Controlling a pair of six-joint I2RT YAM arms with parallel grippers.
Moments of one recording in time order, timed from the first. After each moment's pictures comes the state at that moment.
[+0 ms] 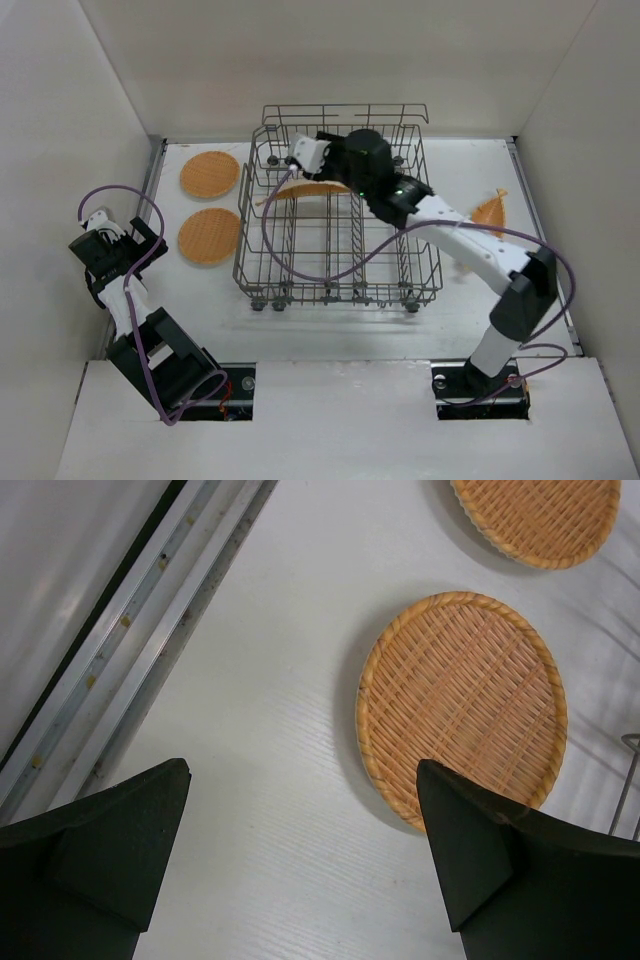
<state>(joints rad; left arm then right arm) 0.74 1.19 0.68 -0.13 0.42 -0.10 0.78 1.73 1.64 -0.12 0.14 -0.91</state>
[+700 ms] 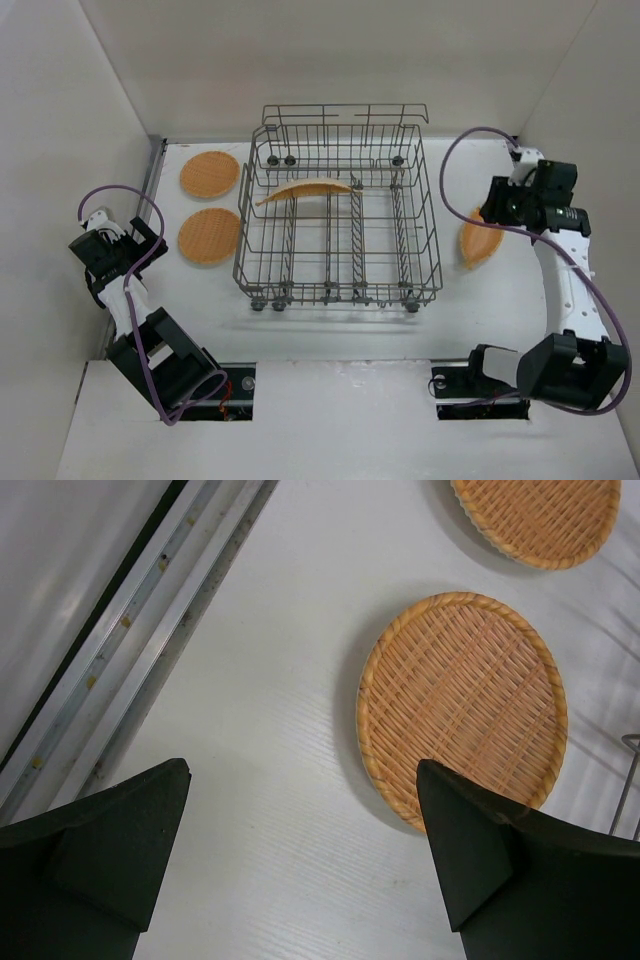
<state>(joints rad) 0.74 1.19 0.68 -0.13 0.42 -0.10 -0.19 1.21 1.20 -0.67 -0.25 -0.08</state>
